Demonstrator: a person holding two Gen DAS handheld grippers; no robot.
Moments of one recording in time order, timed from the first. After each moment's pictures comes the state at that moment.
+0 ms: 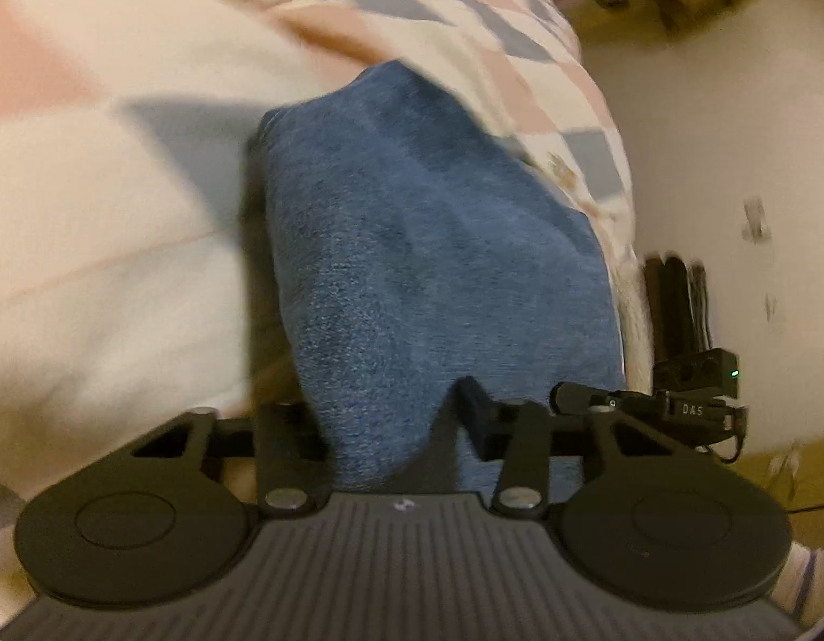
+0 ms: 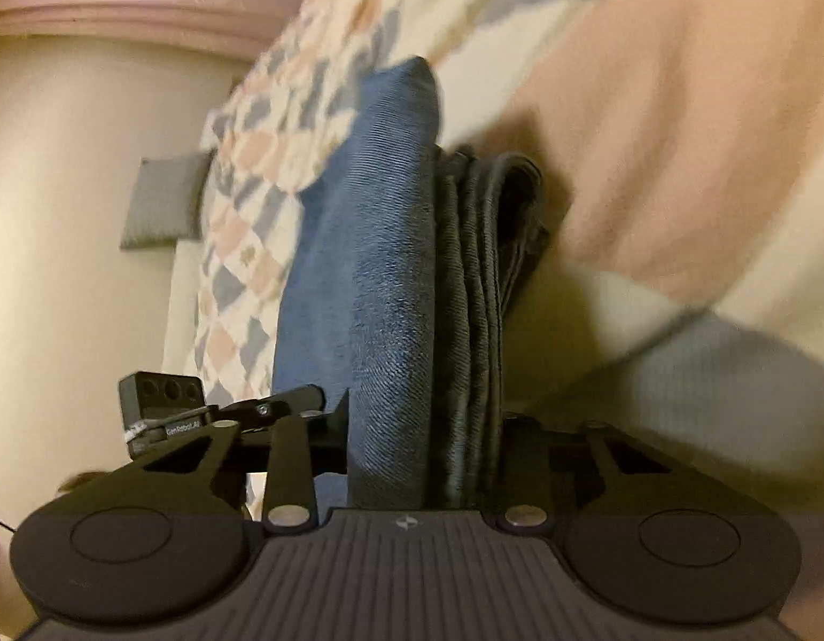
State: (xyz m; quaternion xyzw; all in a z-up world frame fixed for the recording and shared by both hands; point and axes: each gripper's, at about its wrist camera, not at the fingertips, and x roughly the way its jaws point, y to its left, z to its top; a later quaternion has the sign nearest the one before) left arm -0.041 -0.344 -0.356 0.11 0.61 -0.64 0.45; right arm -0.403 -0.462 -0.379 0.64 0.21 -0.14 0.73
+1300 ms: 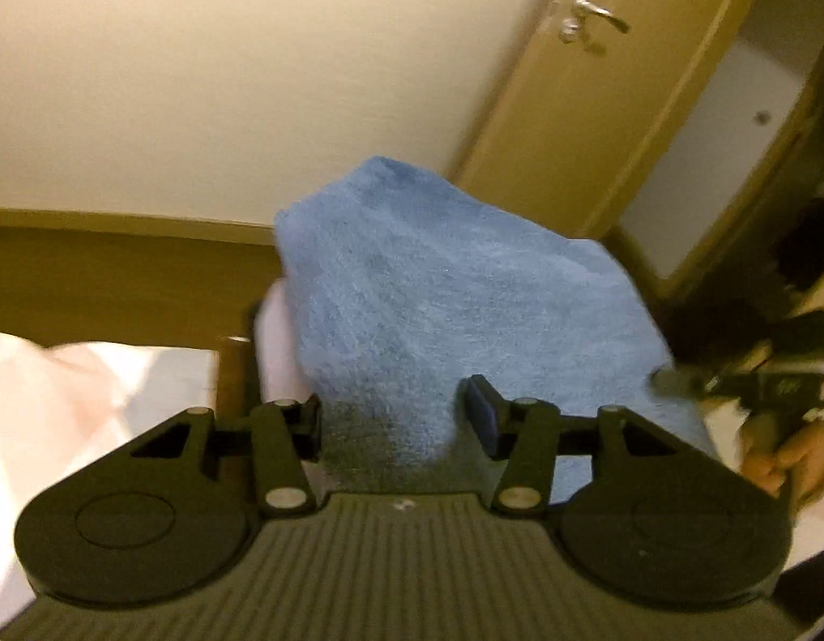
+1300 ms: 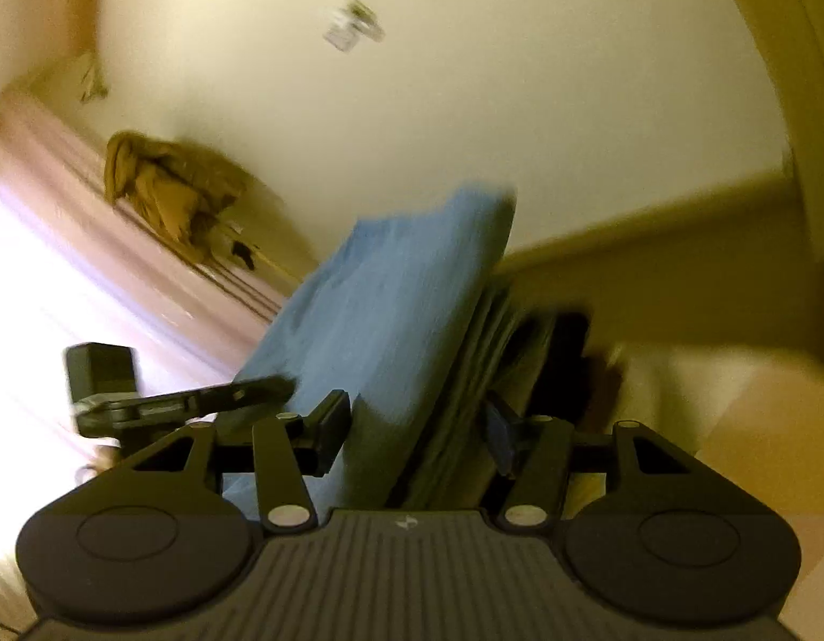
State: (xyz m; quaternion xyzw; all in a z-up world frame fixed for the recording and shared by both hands) left arm -0.619 -0.736 -0.208 0.37 0.15 -0.92 -0.01; right arm -0.764 -0.396 -0.222 0.40 -0.17 -0.74 0.51
